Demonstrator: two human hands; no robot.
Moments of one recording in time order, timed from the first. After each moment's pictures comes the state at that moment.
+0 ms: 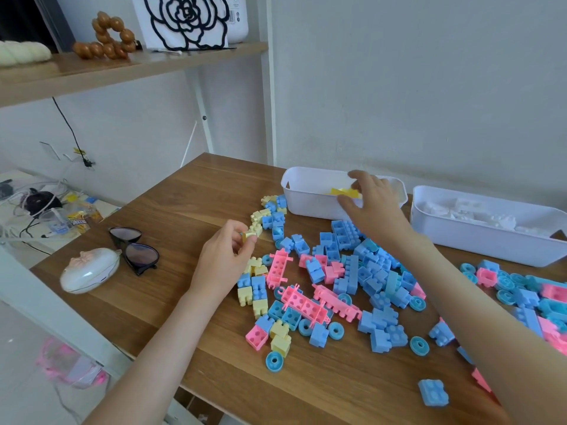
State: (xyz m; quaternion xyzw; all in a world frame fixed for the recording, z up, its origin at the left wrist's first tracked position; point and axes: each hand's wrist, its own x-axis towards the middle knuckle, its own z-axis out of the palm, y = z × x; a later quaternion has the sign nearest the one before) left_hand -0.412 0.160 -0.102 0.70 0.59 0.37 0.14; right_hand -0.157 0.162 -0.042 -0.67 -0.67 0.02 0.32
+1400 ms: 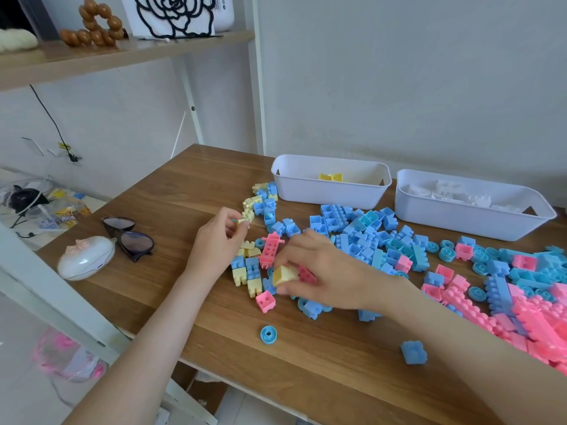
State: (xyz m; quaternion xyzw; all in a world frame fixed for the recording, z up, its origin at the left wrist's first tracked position) left_hand -0.414 0.160 -0.098 0.71 0.58 0.35 0.17; right_hand -0.214 0.066 -0.054 -0.40 -0.88 0.14 0.20
